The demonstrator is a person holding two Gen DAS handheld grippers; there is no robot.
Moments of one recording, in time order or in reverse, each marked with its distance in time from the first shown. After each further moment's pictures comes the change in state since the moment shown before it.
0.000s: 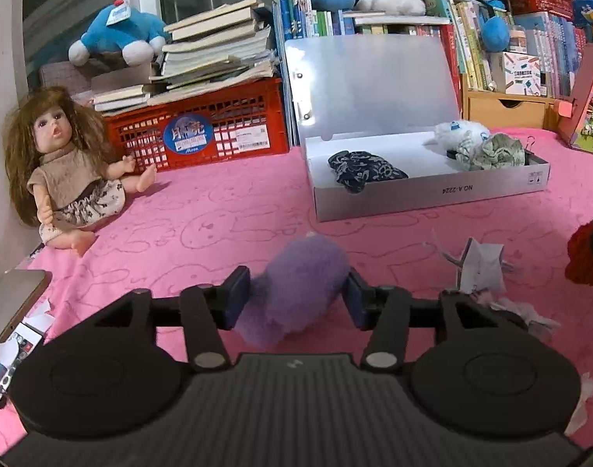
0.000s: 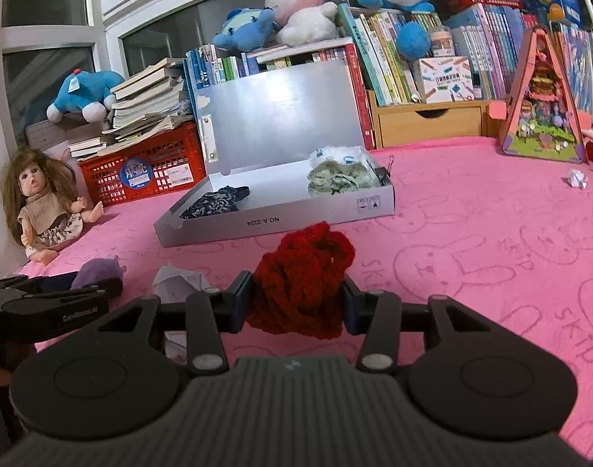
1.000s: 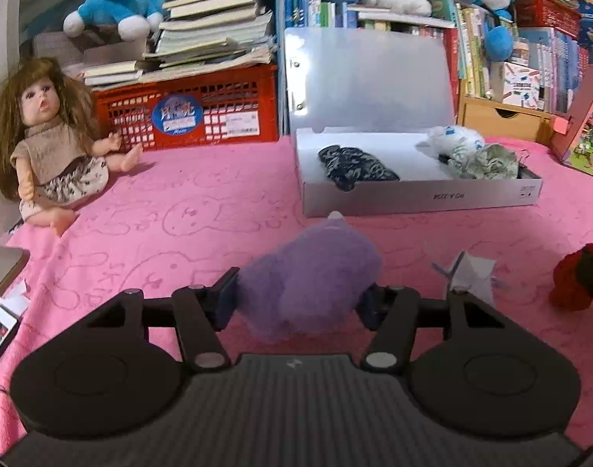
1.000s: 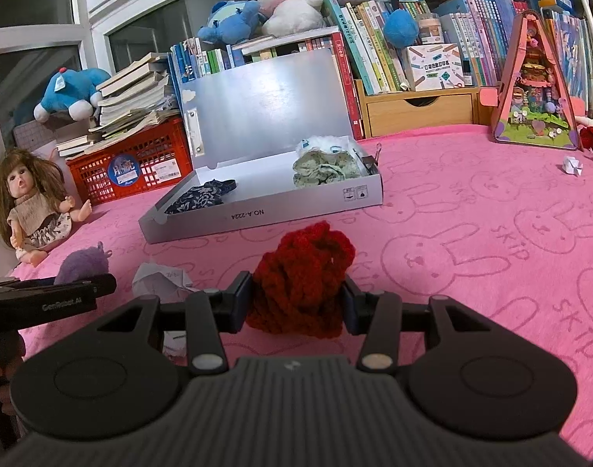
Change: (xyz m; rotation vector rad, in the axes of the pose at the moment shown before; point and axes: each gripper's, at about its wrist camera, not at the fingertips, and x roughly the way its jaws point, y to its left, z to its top) left arm 0.008 0.003 0.004 -0.069 0.030 -0.065; right arm 0.010 -0.010 -0.002 0.026 0.020 -0.019
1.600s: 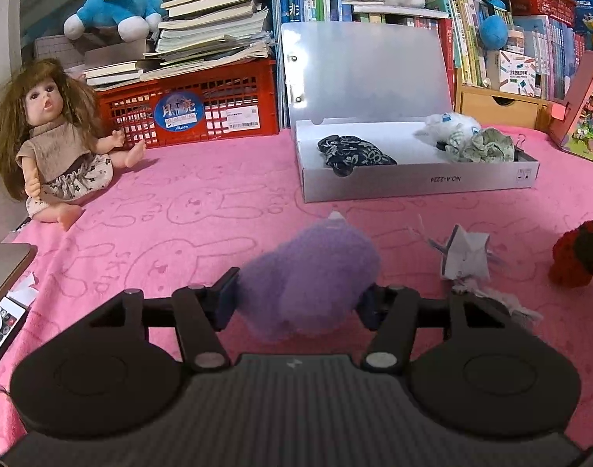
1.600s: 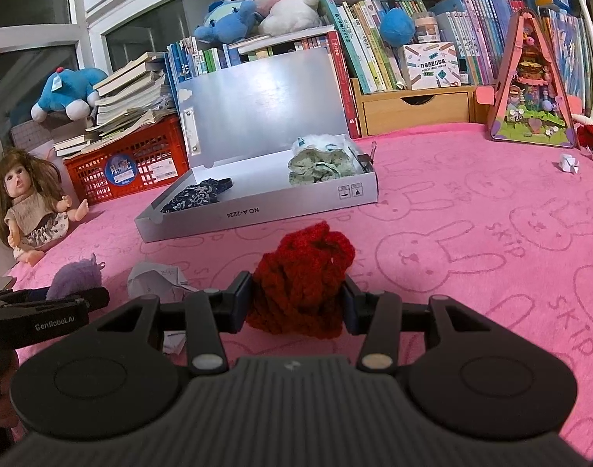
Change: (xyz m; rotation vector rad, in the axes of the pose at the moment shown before) left arm -0.008 -0.003 -0.012 0.021 0.015 0.013; right arm -0.001 -0.002 -0.002 -0.004 0.001 -0.009
